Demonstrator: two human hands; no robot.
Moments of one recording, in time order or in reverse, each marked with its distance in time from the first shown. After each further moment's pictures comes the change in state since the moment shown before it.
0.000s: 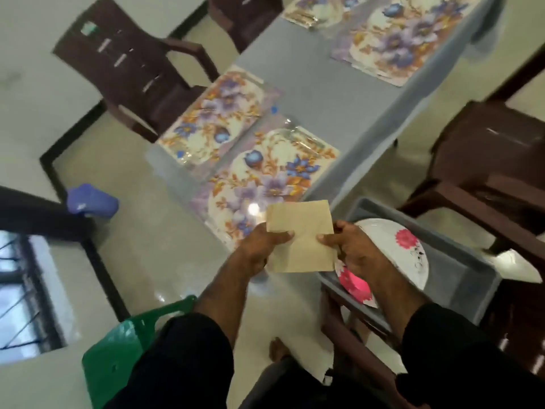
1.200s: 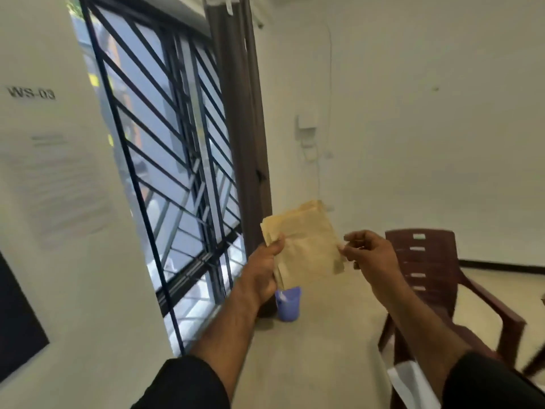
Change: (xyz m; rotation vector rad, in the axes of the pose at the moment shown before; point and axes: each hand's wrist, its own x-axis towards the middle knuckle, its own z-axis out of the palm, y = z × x) left_hand -0.394 0.174 -0.537 -0.819 0.843 0.906; right_hand -0.079 -0.151 0.774 -0.602 -0.727 -0.847
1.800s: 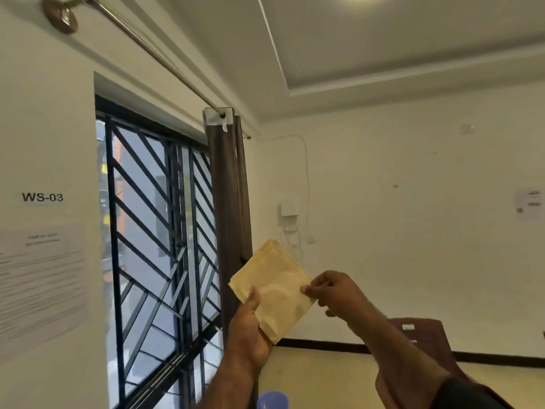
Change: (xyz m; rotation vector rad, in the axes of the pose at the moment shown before) left_hand 0.005 0.076 0.048 -0.343 -0.113 0.104; right_hand 0.046 -0.132 0.025 -0.287 -0.117 -0.041
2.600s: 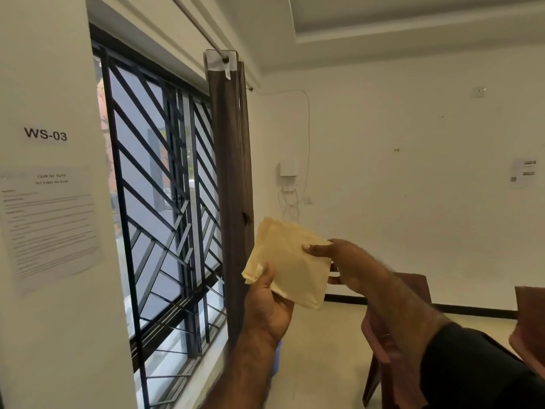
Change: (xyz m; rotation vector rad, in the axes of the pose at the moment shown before) left_hand -0.036 -0.031 -0.044 -0.309 -0.006 -0.031; right_hand -0.028 0.002 0.034 0.296 -0.175 0.258
